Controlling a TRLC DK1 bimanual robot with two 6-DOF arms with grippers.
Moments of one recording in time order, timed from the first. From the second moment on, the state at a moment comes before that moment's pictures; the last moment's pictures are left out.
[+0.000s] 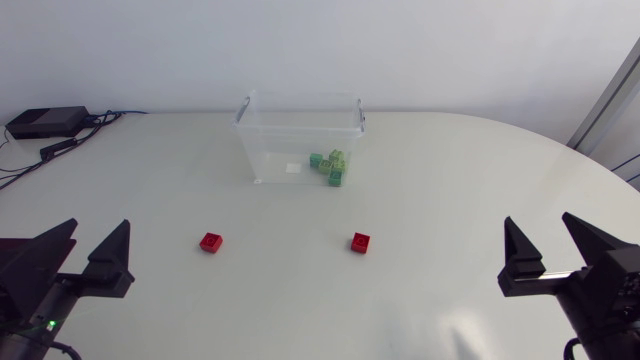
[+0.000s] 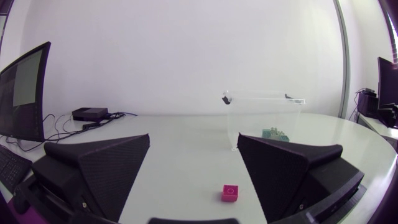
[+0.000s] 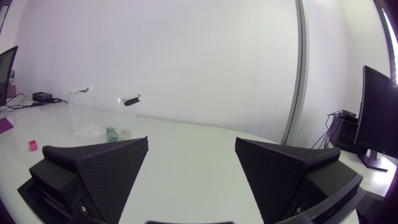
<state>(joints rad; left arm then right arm) 0.00 0.06 0.04 -0.05 0.01 0.02 0.10 0.06 0.03 0.01 0.12 -0.11</state>
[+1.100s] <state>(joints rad) -0.10 1.31 0.77 -0.43 0.03 0.12 0.16 1.18 0.68 -0.19 -0.16 -0.05</state>
